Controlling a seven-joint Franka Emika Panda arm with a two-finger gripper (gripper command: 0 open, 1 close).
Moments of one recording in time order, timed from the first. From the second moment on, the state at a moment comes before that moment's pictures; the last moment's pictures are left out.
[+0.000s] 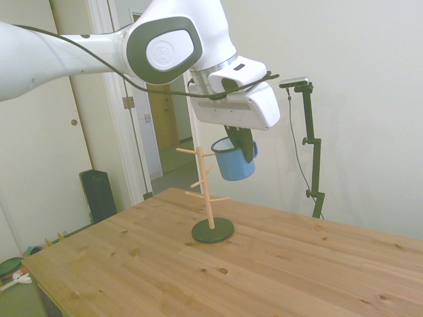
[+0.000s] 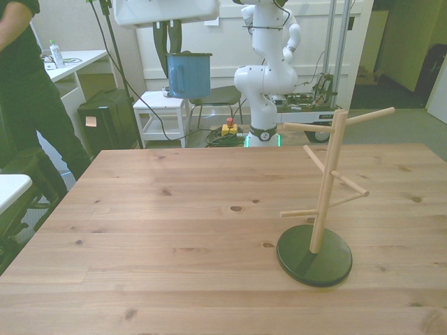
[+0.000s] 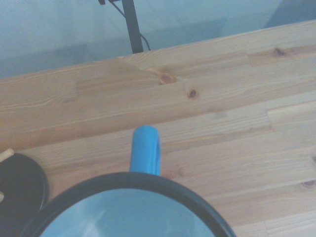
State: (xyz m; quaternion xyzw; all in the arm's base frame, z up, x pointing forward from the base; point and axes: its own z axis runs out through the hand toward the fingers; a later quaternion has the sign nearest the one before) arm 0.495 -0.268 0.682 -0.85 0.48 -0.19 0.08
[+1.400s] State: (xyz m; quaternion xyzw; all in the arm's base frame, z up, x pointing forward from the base) arm 0.575 -0.159 0.668 -0.88 0.43 -0.18 0.03
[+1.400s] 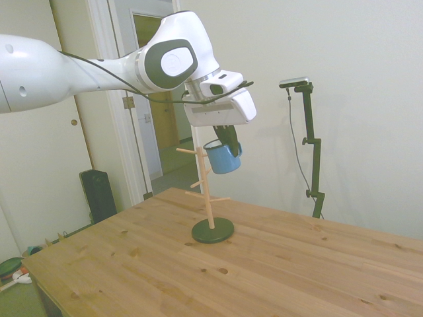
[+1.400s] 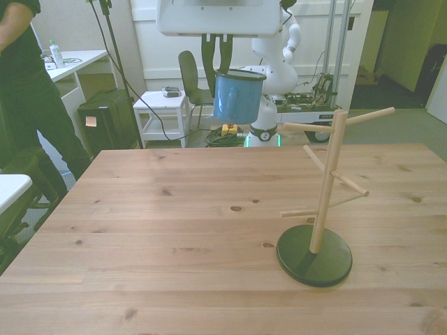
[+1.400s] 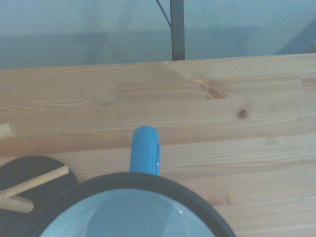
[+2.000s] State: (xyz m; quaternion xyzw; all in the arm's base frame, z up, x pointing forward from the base) arm 0.599 -0.137 0.660 -0.90 0.40 -0.18 0.01
